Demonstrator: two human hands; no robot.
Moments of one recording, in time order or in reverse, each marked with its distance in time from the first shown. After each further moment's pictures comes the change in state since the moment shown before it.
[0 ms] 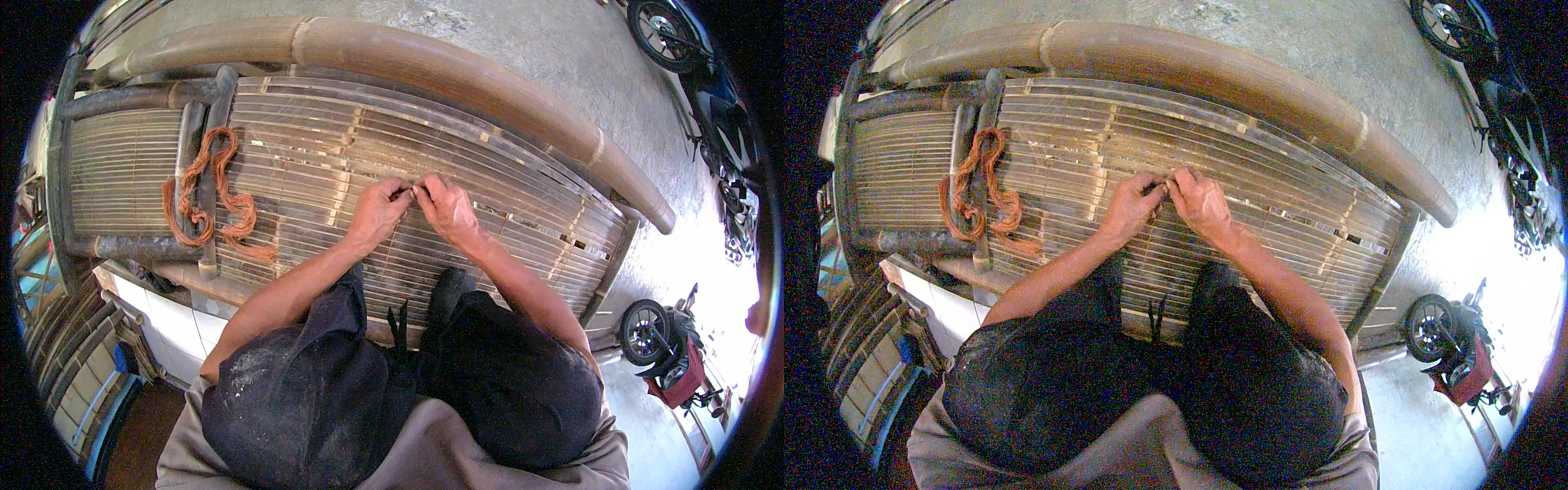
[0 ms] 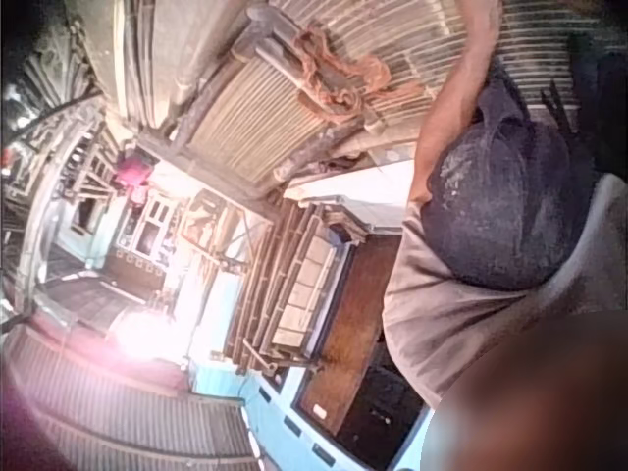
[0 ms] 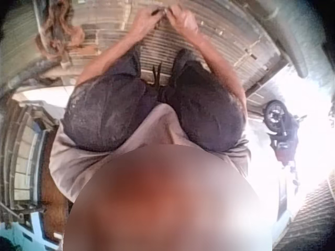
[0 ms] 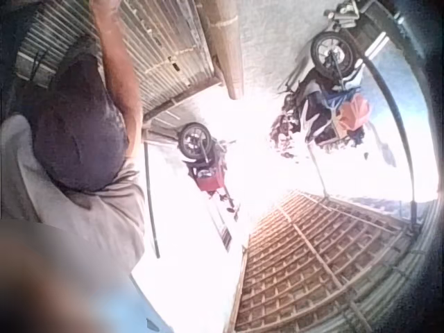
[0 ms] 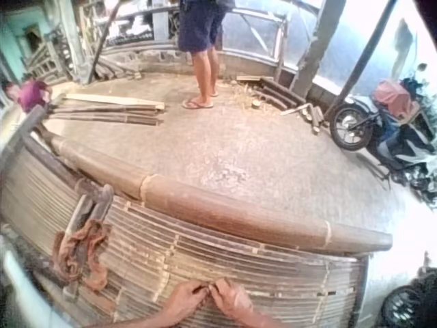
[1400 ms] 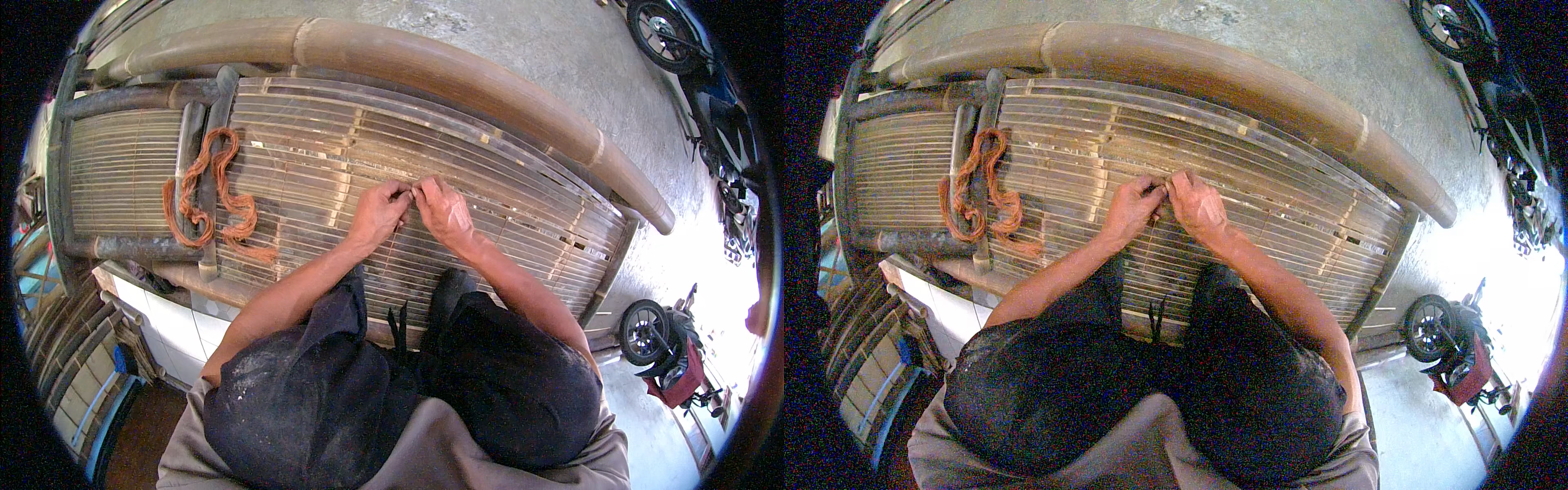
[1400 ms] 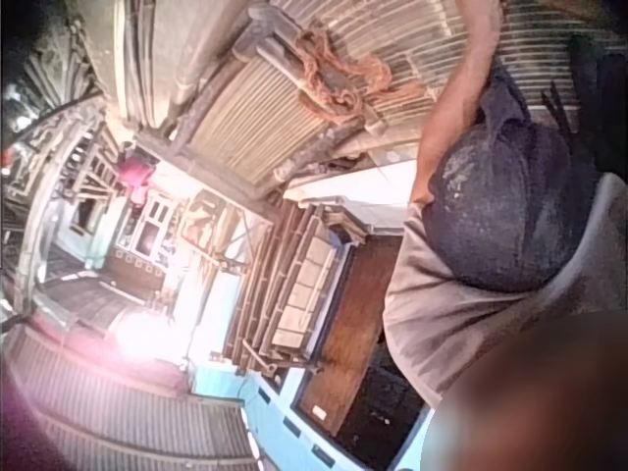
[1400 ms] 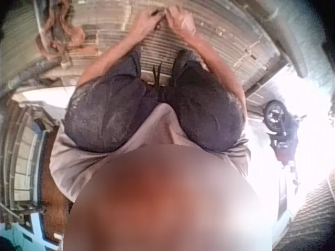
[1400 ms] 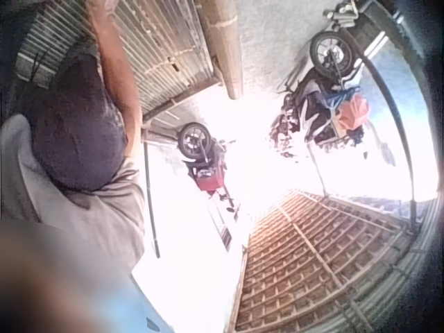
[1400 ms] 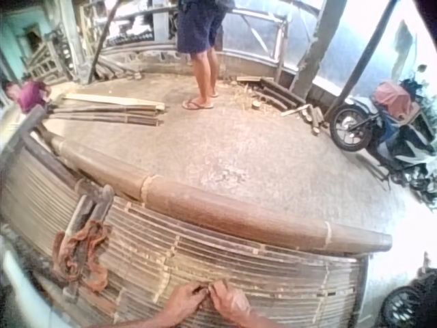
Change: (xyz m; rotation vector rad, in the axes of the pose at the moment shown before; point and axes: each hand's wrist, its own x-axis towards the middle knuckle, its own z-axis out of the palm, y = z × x) left_hand -0.002 -0.002 0.002 -0.120 -0.009 -0.041; right_hand -0.006 0.004 0.014 -0.046 0.010 0.012
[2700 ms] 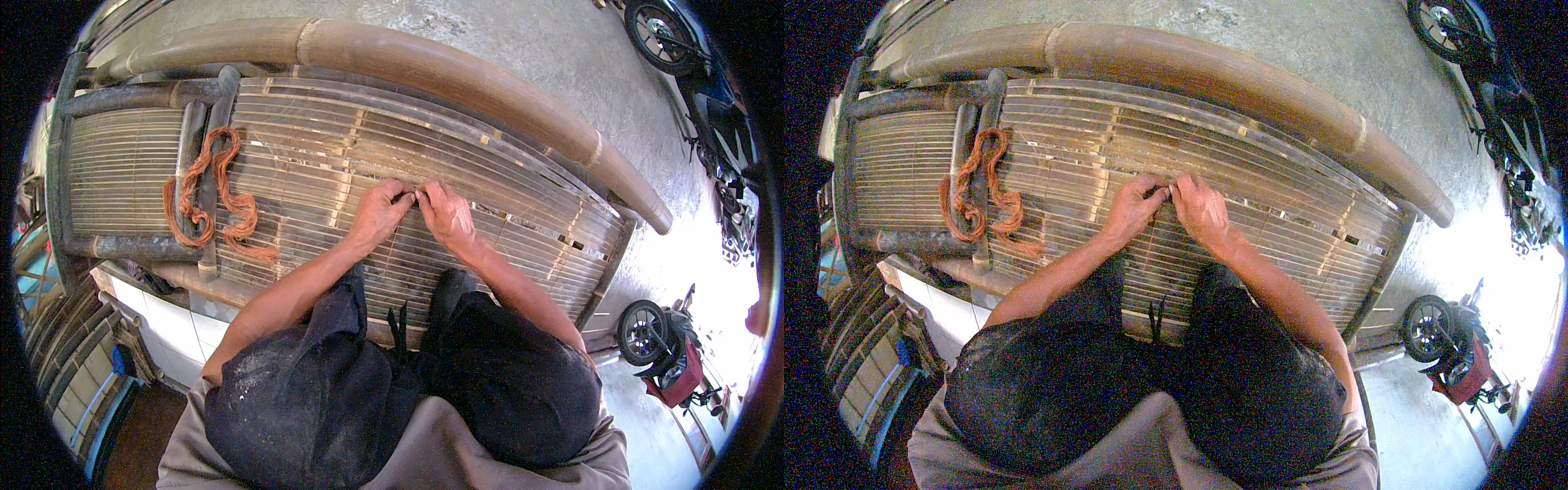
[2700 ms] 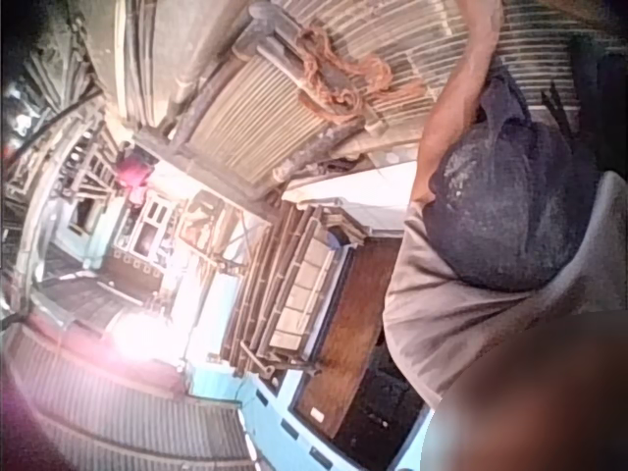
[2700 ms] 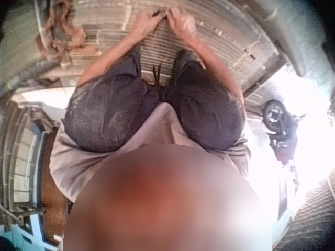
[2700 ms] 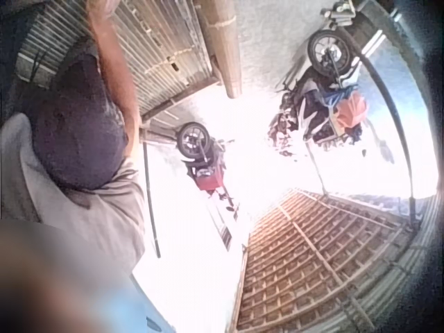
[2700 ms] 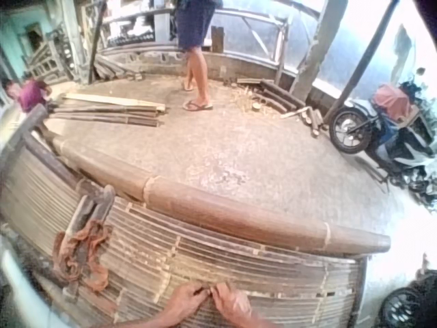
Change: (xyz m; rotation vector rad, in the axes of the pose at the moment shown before) left_hand 0.005 -0.010 -0.002 0.202 0.048 0.238; right_hand -0.004 -0.005 -0.006 -0.027 0.043 0.006
